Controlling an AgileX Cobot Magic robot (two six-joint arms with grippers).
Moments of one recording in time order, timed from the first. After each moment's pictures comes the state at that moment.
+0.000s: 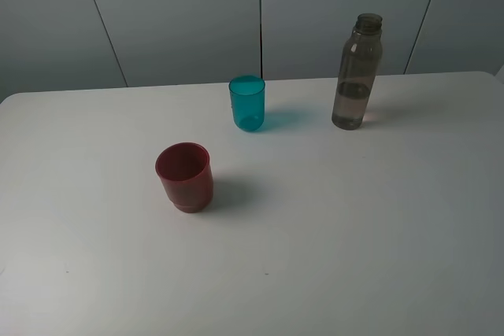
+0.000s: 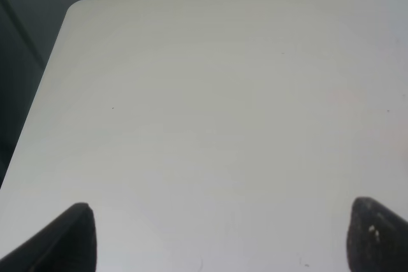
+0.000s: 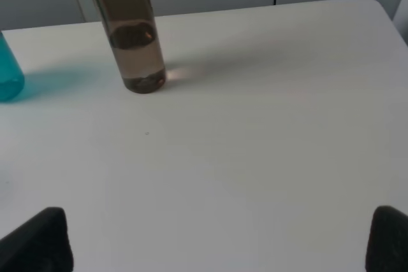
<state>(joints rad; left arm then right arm) 0.07 0.00 -0.52 0.01 1.09 0.09 -0.02 0.00 -0.51 0.05 1.10 0.06</state>
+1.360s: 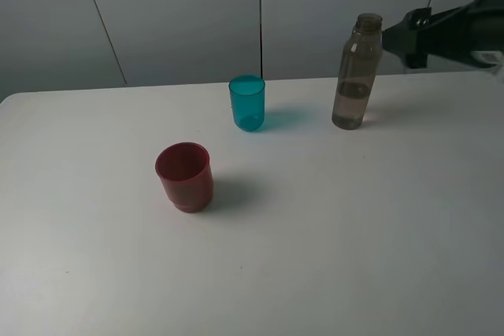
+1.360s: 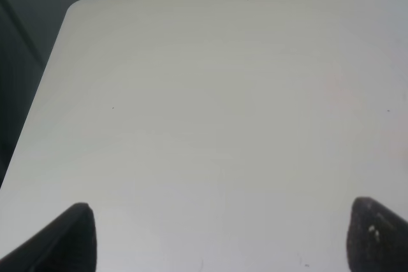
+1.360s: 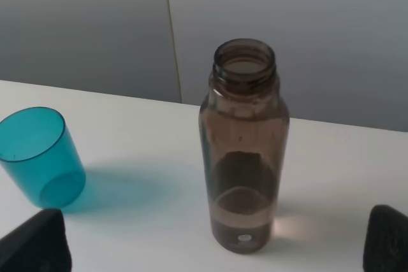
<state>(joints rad) 0.07 0.00 -0.52 0.01 1.09 0.09 0.26 1.18 -0.61 0.04 -0.01 0.00</state>
